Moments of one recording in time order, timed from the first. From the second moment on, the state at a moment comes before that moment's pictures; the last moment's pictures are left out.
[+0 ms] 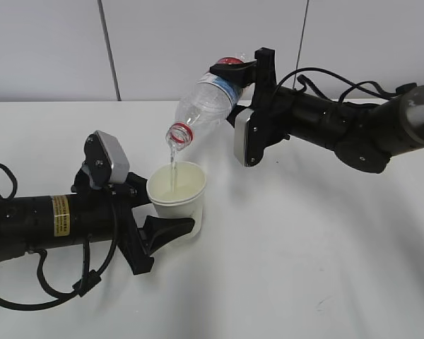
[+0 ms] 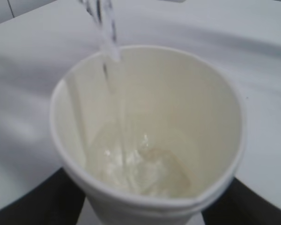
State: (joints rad) left arm -0.33 1.97 -0.64 0.92 -1.00 -0.26; right arm 0.23 2.15 -1.24 -0.70 -0.97 -1.14
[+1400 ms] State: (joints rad) left arm -0.33 1.97 -0.64 0.92 -1.00 -0.26; right arm 0.23 2.15 -1.24 -0.69 -0.98 -1.22
